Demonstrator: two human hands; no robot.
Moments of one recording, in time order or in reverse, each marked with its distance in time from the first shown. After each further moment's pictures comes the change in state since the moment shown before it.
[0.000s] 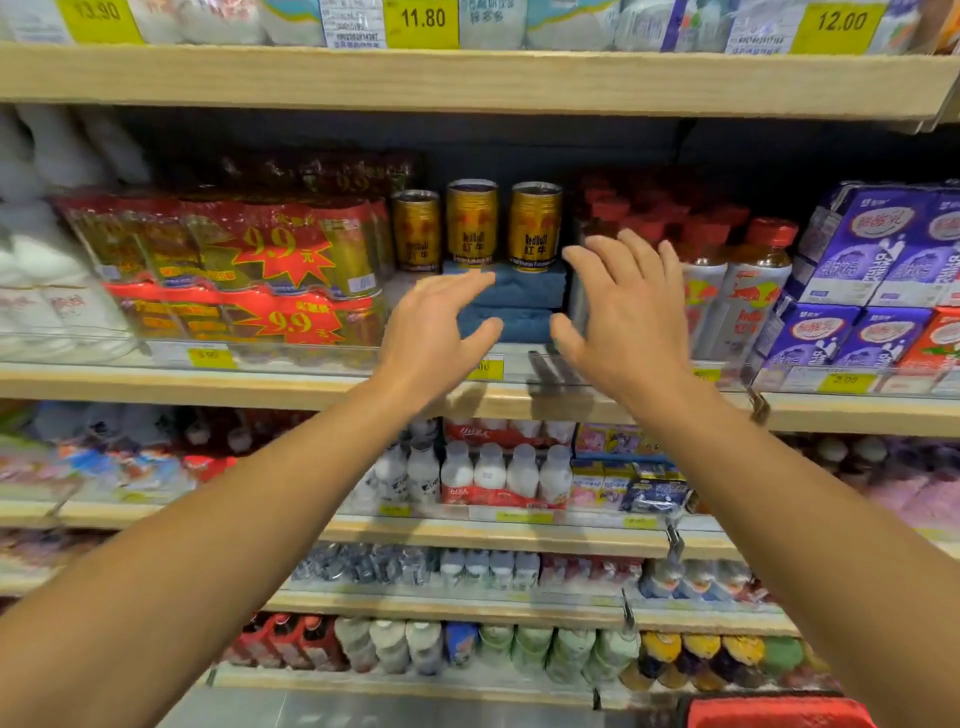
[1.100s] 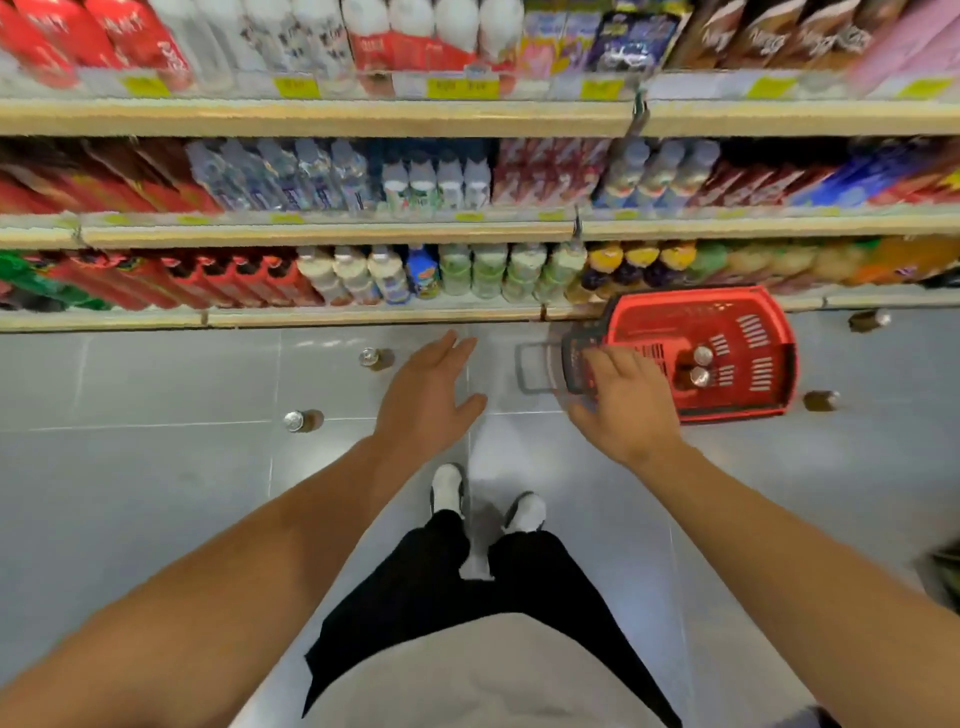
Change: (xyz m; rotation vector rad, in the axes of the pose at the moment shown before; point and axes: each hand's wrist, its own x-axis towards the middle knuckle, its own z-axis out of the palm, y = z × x) left_hand -0.447 0.074 0.120 -0.129 -0.842 -0.440; right_hand -0.495 0.002 0.000 0.186 -1.004 0.297
